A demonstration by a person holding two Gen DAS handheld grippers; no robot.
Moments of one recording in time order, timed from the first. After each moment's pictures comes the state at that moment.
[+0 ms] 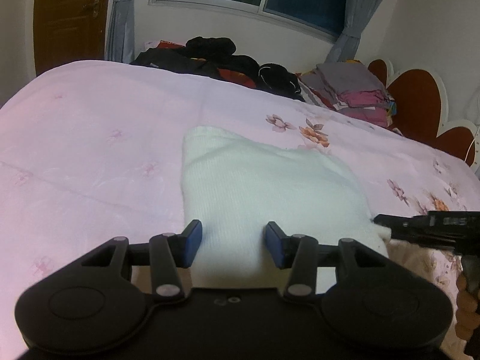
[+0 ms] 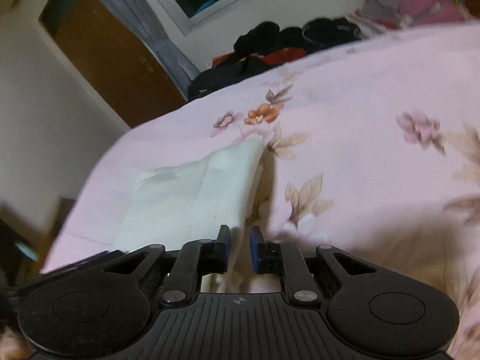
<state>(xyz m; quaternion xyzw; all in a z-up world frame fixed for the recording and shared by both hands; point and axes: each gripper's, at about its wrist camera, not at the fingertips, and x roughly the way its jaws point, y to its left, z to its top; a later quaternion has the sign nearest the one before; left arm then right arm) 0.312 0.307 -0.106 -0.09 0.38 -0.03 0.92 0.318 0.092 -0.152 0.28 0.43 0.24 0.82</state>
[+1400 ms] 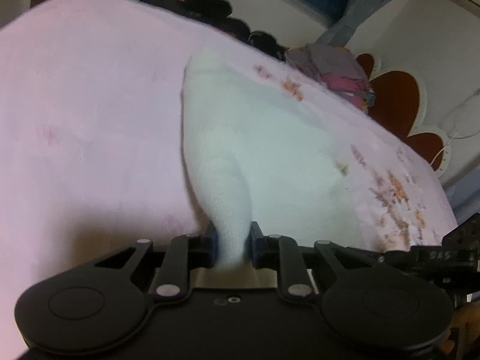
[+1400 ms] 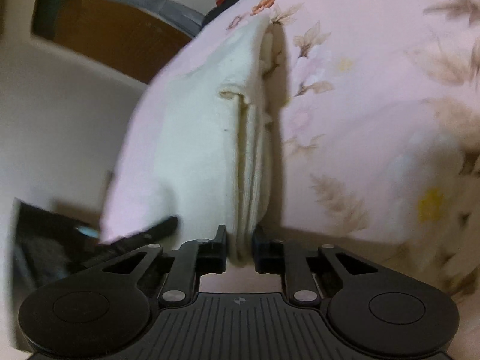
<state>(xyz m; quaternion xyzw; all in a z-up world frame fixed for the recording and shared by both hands) 0.244 0.327 -0.114 -0.20 0.43 -0.09 0.88 0.240 0.085 -0.170 0.40 0.51 0.32 0.69</state>
